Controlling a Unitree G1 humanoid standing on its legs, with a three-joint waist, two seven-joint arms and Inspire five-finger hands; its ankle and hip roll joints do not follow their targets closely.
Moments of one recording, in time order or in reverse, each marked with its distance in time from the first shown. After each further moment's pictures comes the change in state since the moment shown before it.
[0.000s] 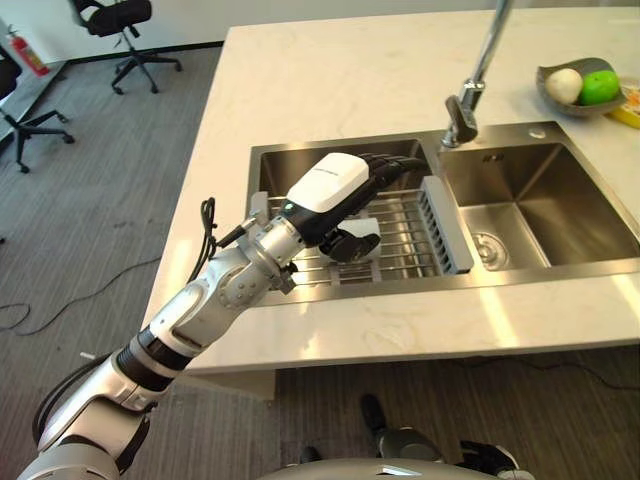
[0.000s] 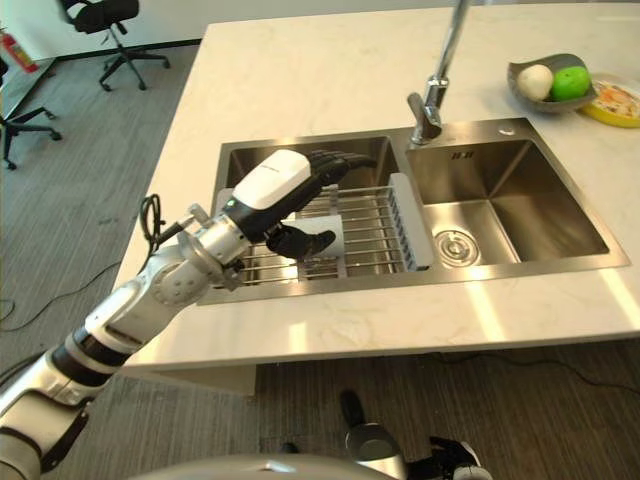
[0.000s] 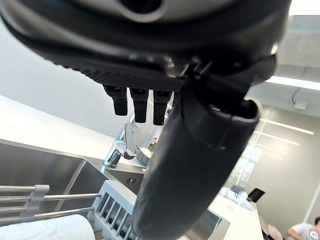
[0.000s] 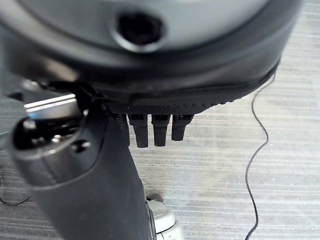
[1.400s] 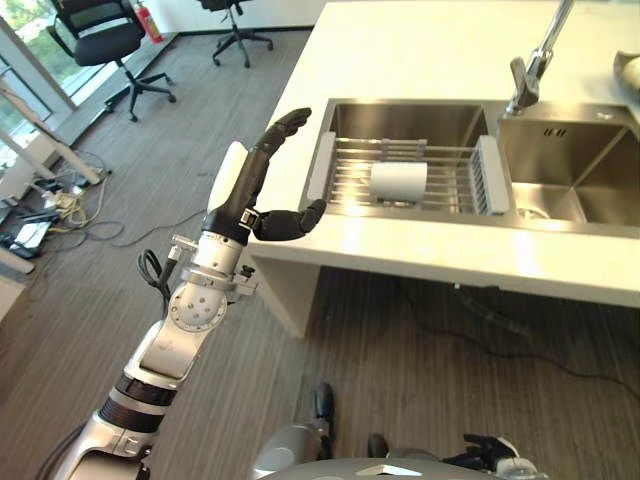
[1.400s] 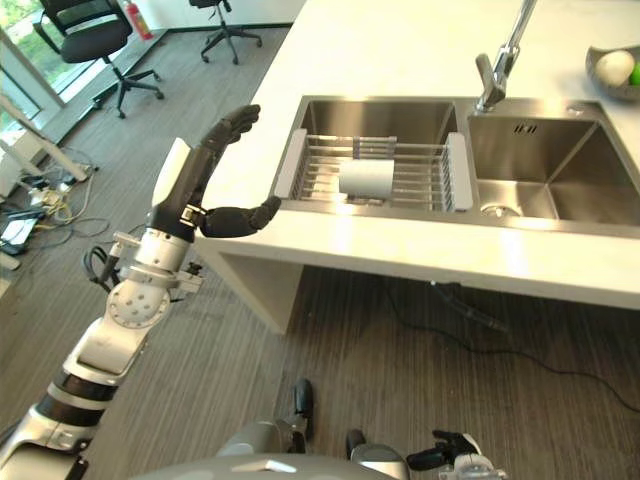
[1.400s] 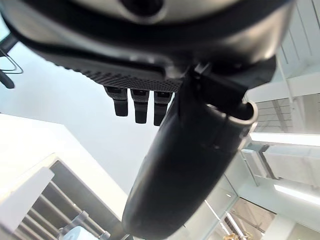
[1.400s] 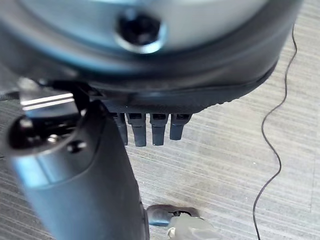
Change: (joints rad) left arm 0.301 -0.067 0.292 0.010 -0.286 -0.071 0.211; right arm -0.032 -0.006 0.067 0.096 -0.003 0.006 0.009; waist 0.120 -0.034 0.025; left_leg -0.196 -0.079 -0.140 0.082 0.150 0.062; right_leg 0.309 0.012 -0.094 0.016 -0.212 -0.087
